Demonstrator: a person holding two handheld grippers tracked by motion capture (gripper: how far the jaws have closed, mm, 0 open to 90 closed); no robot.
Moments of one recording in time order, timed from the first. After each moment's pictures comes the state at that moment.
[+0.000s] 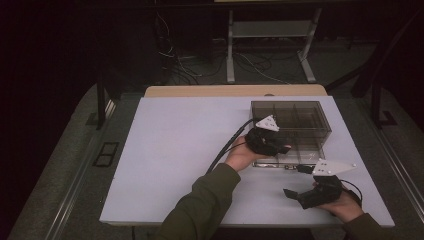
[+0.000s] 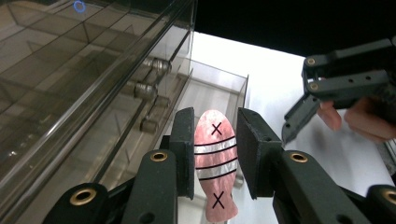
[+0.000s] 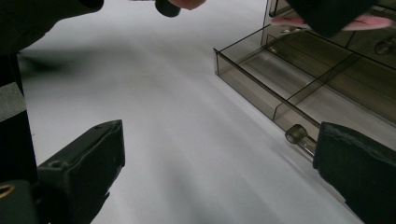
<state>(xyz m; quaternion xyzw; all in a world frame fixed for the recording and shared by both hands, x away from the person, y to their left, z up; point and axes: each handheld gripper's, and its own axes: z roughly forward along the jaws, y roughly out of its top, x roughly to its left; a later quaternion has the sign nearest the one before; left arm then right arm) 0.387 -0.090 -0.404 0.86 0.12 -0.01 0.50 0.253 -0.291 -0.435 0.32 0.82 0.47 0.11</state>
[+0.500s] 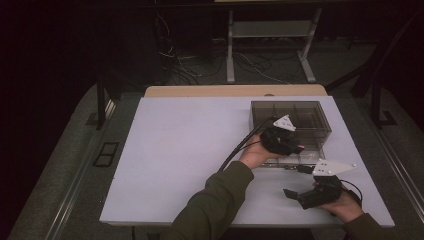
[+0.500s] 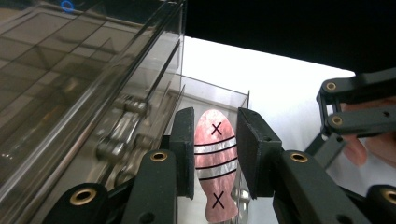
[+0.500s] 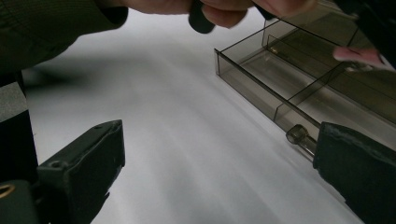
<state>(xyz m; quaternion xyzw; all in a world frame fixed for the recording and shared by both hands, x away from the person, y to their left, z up) 0.393 -0.133 -0.408 0.87 0.10 -0.02 0.49 0.252 -0.291 -0.435 0.31 0.82 0.47 0.11</state>
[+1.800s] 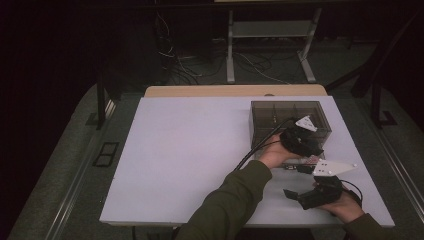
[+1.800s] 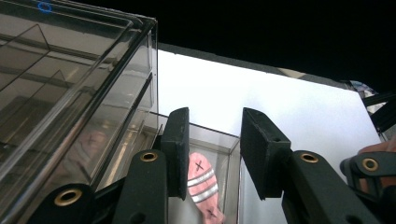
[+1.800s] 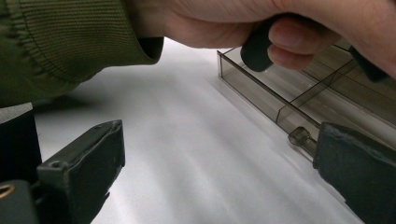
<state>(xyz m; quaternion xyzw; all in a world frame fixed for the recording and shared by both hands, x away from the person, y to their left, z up) 0.395 -0.182 -0.412 0.87 0.09 -0.04 0.49 0.251 -0.291 -0.434 0.31 0.82 0.47 0.10</state>
